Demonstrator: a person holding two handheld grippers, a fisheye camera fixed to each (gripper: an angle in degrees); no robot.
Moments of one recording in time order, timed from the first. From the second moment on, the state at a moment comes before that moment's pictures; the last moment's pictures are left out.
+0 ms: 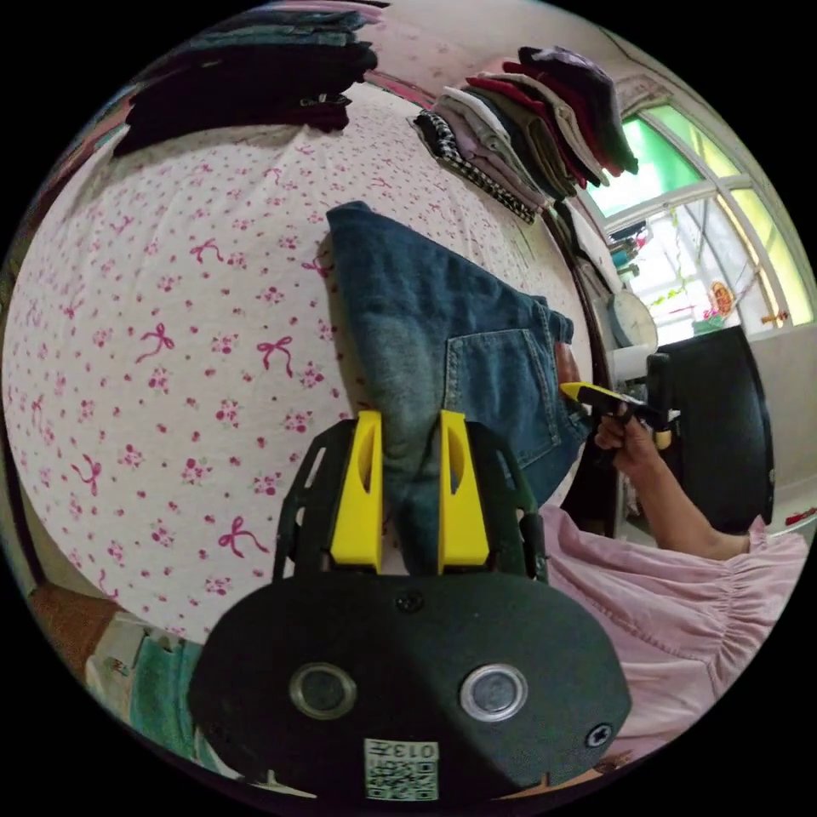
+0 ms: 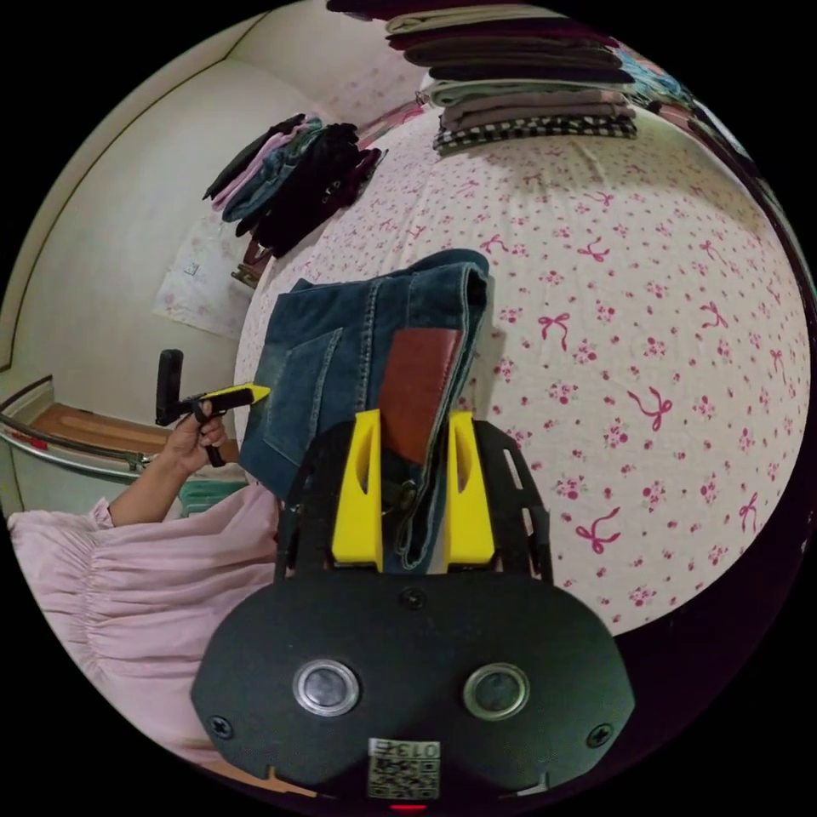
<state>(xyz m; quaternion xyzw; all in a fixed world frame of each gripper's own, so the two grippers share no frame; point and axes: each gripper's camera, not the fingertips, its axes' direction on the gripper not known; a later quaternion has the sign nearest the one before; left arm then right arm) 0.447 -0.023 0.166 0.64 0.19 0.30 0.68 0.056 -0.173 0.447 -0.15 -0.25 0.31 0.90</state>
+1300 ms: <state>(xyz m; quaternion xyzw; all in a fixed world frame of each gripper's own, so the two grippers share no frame) 0.406 0.198 0.104 0.76 0.14 0.30 0.55 0.010 -0.209 0.384 0.00 -0.32 0.12 0.94</state>
